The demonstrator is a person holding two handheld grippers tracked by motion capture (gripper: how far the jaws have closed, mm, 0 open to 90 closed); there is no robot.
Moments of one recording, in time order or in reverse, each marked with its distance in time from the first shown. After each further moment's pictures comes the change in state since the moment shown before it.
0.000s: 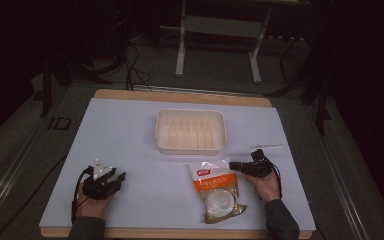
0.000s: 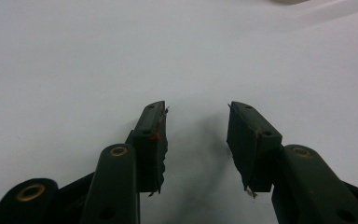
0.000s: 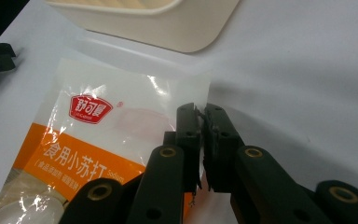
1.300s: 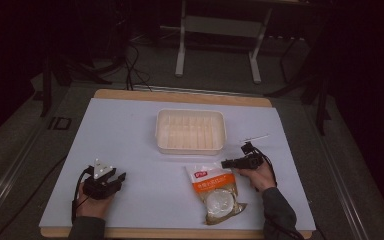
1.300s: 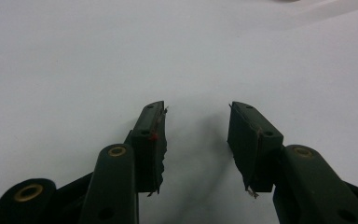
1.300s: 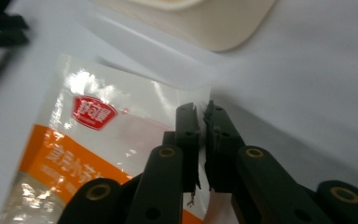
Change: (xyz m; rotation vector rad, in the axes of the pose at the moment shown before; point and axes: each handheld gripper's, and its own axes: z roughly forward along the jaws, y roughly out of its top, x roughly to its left) left arm 0.000 0.000 0.001 0.010 -0.003 0.003; right arm -0.002 0.026 0.028 0.169 0.086 -0.044
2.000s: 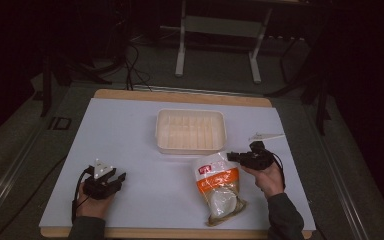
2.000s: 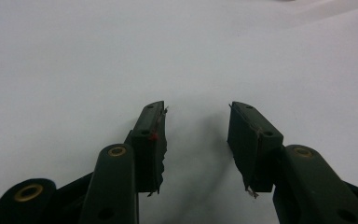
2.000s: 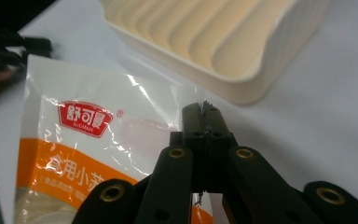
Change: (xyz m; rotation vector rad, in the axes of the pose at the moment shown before) left arm 0.000 0.000 0.000 0.005 0.001 0.003; right arm 0.056 0.005 -0.055 -0.205 -0.091 -0.159
